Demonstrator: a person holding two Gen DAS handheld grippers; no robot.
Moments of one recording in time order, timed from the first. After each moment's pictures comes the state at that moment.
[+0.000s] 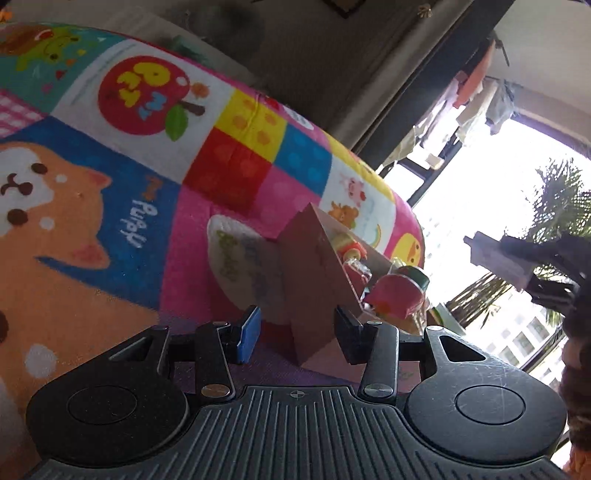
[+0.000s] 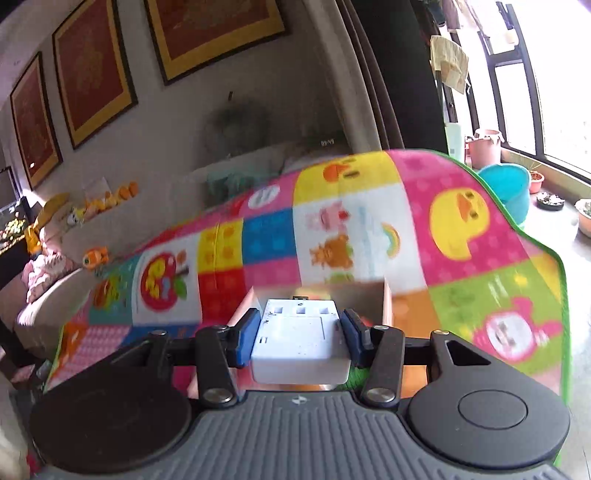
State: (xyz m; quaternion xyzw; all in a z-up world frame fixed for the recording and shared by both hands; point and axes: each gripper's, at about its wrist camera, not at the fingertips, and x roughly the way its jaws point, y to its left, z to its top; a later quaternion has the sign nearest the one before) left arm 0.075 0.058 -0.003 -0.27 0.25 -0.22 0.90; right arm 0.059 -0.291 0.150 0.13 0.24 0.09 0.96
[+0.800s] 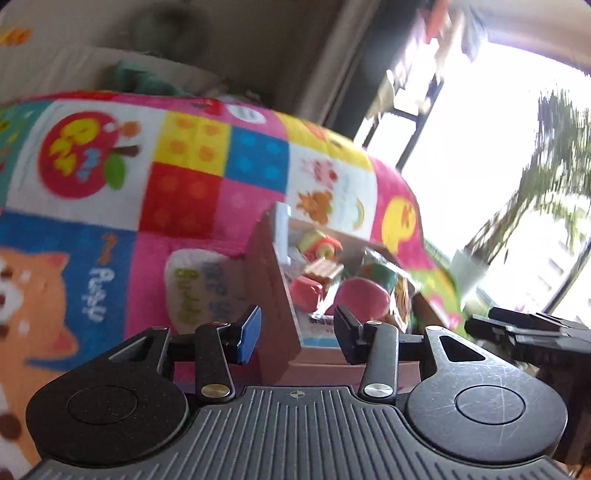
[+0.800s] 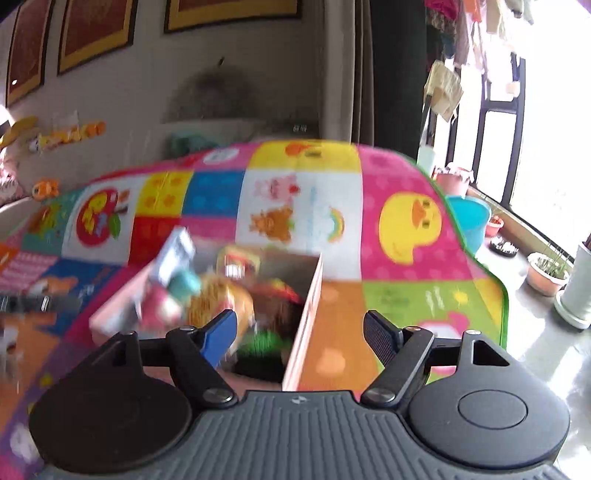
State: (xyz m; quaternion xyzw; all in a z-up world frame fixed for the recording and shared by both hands) left arm 0.099 -0.007 0.062 -0.11 0.30 -0.23 0.92; right arm 0.041 -0.305 0.092 -0.02 0.26 0.03 0.96
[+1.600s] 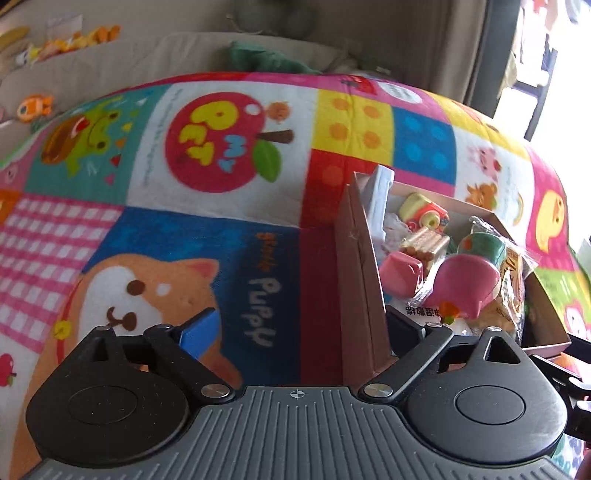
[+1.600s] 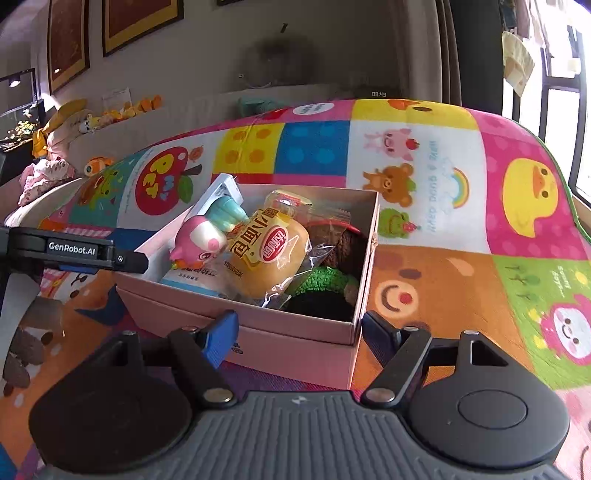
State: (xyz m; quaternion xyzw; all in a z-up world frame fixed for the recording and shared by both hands) left arm 0.152 0.057 0.047 -0.08 0.36 -0.02 0.93; right arm 0.099 -0.208 0.044 0.00 0.29 0.12 0.95
